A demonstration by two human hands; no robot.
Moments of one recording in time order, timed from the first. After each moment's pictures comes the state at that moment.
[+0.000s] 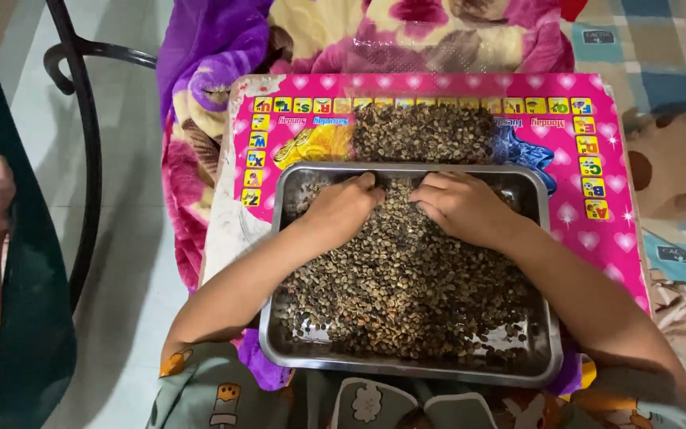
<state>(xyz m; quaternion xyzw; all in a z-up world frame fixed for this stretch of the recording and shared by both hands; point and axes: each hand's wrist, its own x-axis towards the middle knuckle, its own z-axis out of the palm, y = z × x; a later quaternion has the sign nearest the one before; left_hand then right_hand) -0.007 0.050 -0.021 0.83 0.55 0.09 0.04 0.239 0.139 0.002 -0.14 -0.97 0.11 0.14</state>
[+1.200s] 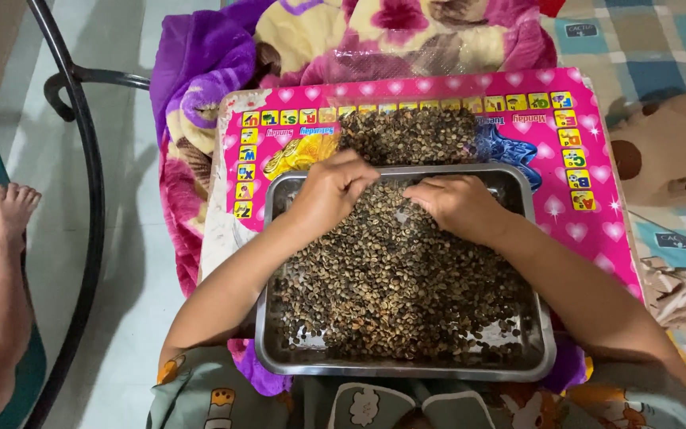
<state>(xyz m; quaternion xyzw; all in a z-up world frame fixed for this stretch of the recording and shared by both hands) -0.008 0.061 0.018 0.78 0.45 0.41 0.15 0.251 0.154 -0.044 -0.15 -0.95 0.06 0.27</state>
